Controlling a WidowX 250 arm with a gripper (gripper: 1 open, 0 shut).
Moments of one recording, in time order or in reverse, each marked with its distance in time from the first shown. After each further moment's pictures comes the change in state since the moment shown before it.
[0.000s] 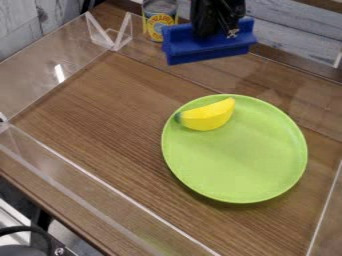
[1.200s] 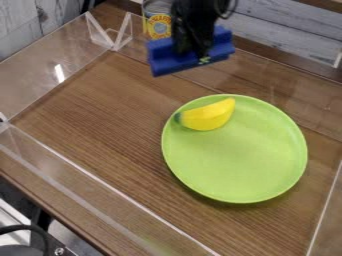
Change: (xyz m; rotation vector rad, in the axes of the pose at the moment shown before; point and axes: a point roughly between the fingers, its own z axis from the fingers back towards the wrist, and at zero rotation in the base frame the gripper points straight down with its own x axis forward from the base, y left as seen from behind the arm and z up) arm -0.025 0.014 -0.027 0.154 -0.110 0.033
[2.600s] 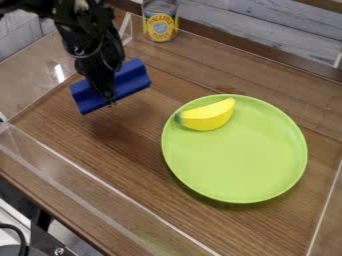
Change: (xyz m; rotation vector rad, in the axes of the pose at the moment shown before) arm -0.102 0.009 -0.061 0.056 -0.057 0.115
